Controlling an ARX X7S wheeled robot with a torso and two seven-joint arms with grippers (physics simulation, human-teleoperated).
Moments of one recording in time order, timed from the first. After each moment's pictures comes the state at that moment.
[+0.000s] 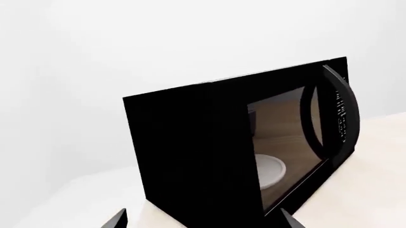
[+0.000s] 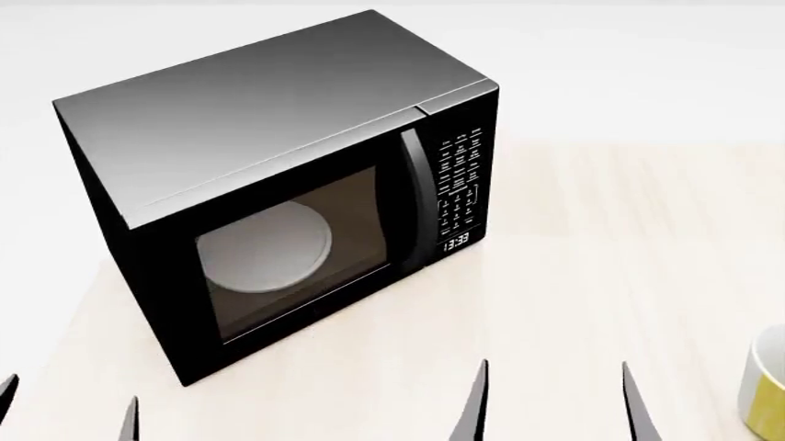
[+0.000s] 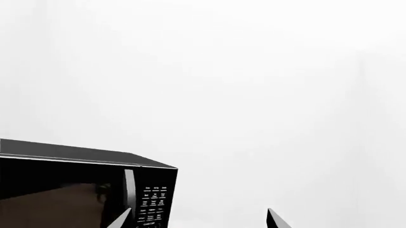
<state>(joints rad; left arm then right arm) -0.02 -0.43 0.29 -0.05 -0.20 0.31 -0.22 -0.03 0.35 -0.33 -0.28 -0.07 -0.23 0.51</state>
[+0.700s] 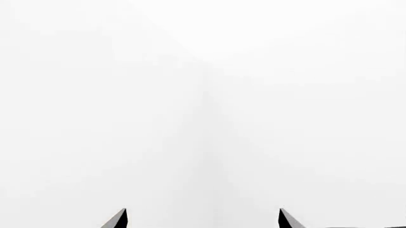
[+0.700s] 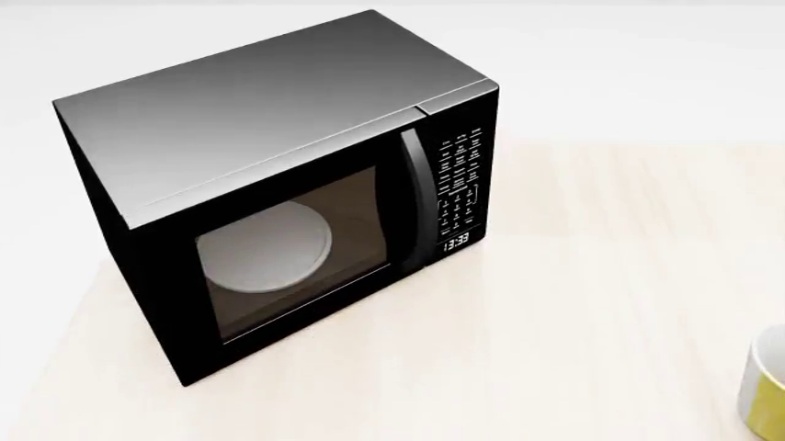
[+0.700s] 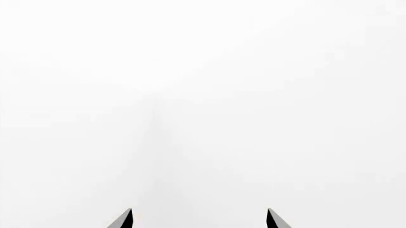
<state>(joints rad) 0.14 -0.56 -0.14 0.35 -0.21 0.26 -0.60 -0.01 0.39 0.16 -0.45 0.00 -0.08 0.89</state>
